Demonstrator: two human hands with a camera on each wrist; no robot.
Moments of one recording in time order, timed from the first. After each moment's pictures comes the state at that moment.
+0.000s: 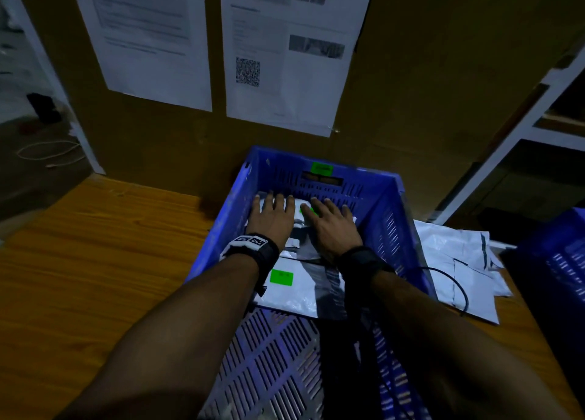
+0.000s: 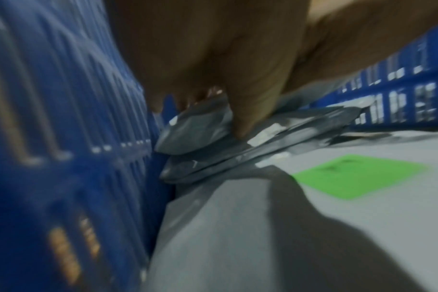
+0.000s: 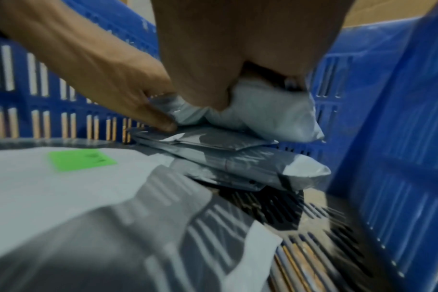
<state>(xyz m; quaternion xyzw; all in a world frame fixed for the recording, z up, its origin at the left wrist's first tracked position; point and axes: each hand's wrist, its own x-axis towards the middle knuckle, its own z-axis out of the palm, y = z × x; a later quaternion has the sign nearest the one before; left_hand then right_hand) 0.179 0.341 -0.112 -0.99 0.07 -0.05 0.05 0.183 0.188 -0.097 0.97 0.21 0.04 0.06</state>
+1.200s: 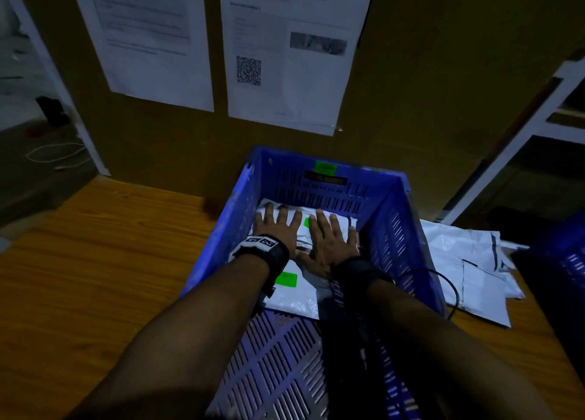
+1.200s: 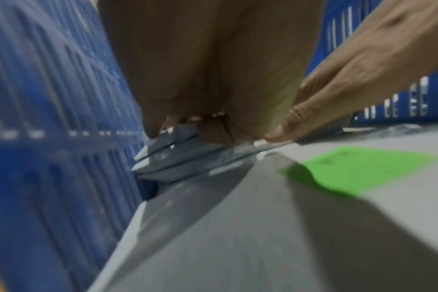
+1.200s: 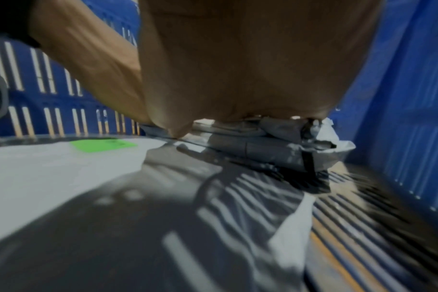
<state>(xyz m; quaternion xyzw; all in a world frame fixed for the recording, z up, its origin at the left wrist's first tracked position) 0.182 0.334 -0.121 -0.99 0.06 0.15 0.02 0.179 0.188 -0.140 0.98 0.13 -0.12 -0.01</state>
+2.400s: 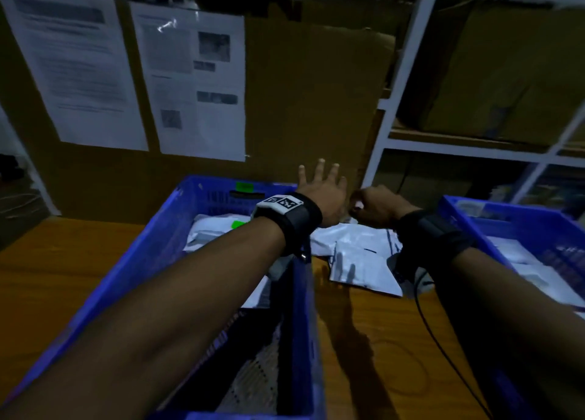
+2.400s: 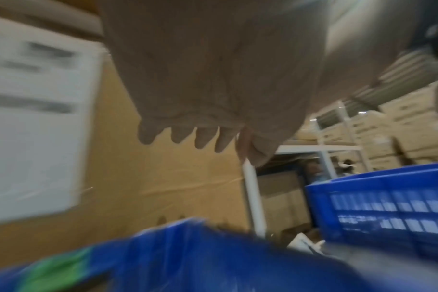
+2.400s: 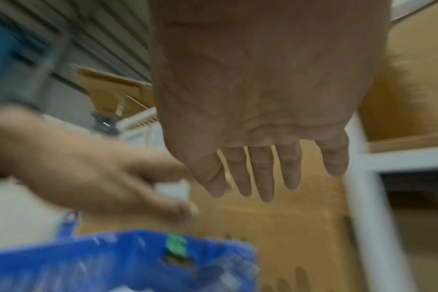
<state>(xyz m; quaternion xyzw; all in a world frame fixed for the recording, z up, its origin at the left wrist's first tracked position) 0.091 0.126 0.085 -0.97 0.25 0.01 0.01 0.094 -0.025 0.080 1.00 0.06 -0.04 -0.02</state>
